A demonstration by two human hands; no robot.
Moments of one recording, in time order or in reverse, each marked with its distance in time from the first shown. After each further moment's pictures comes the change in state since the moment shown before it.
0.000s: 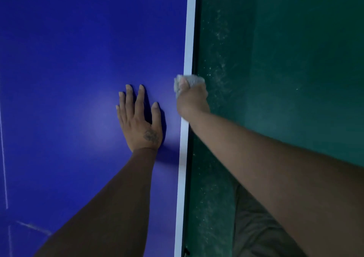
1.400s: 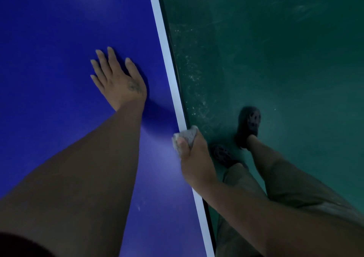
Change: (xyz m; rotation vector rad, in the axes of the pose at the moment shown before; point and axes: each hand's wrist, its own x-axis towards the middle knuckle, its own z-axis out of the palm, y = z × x) left_hand 0.364 0.146 0.064 0.021 -0.072 0.020; right_hand 0.067 -0.067 0.006 0.011 0.088 0.017
